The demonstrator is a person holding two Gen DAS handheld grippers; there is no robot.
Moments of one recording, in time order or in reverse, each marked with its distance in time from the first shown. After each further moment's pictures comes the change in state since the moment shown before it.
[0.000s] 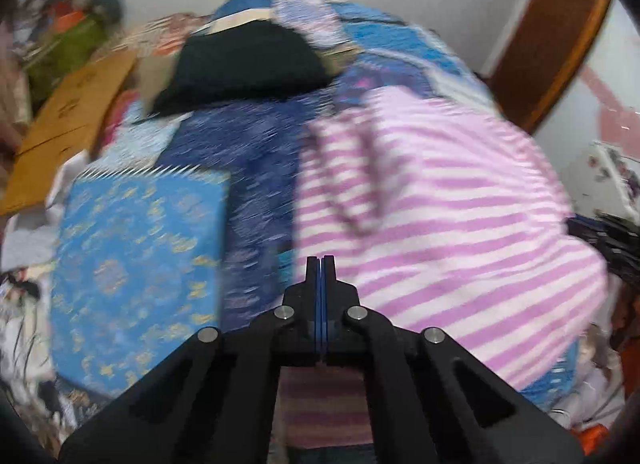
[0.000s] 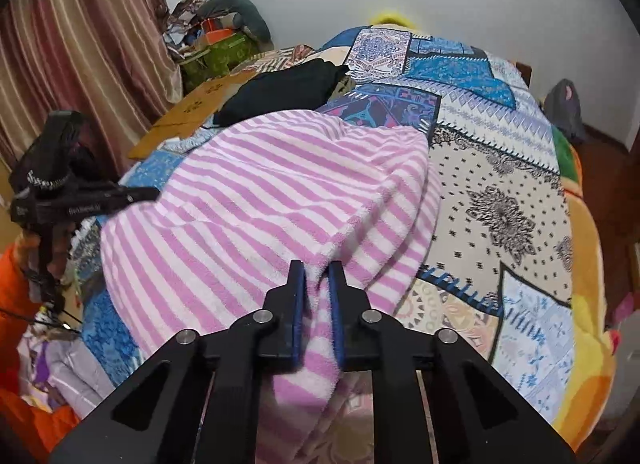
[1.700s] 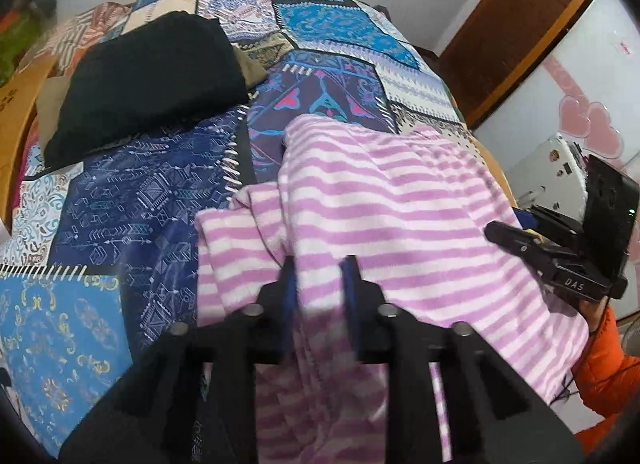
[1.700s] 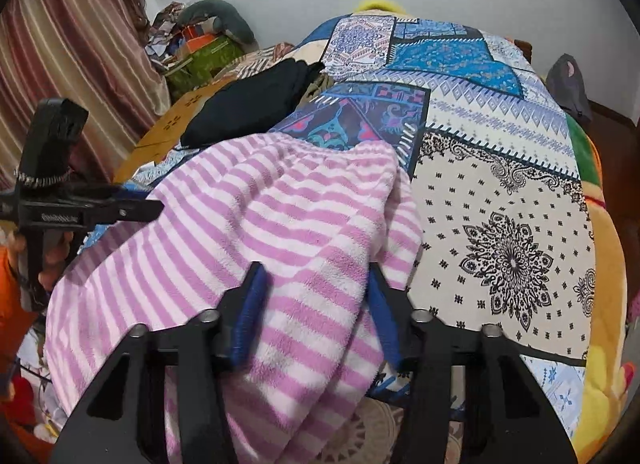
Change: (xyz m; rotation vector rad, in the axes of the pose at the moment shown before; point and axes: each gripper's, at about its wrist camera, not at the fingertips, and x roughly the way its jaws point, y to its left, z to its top) left arm 0.056 -0.042 0.095 0.075 0.084 -0.224; right arm 0.045 -0.049 0.045 0.087 -0.003 0.052
